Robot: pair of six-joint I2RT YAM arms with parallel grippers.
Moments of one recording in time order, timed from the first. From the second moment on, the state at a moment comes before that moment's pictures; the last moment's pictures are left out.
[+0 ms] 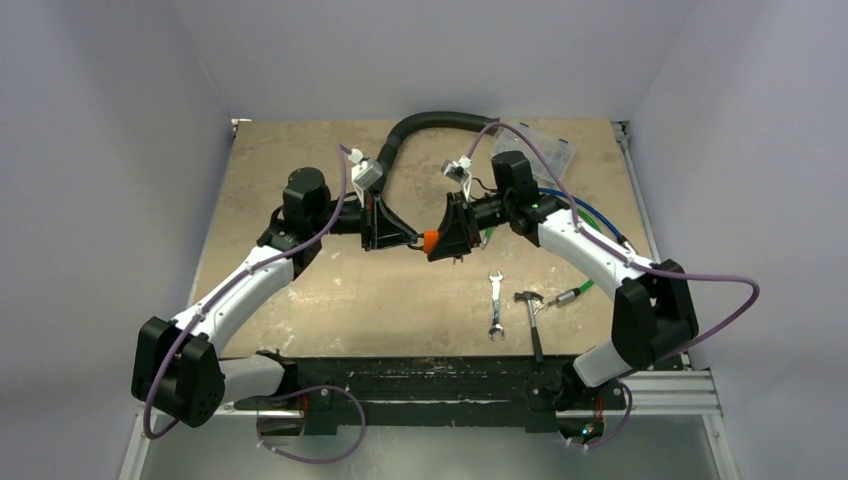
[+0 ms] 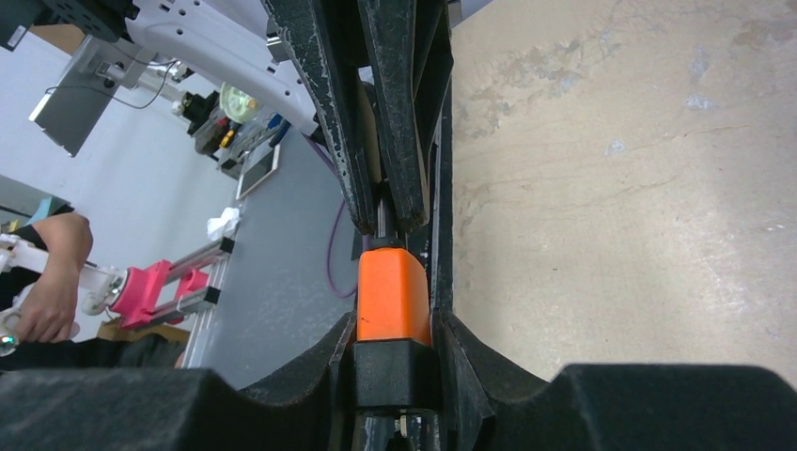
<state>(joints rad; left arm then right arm) -0.41 1.23 0.87 0.19 1.04 -0.36 0.49 1.52 1.12 -0.16 -1.25 0.16</state>
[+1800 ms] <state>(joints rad) -0.33 1.21 0.76 0.57 1.04 -0.65 0.50 1.52 1.05 0.19 -1.20 0.34</state>
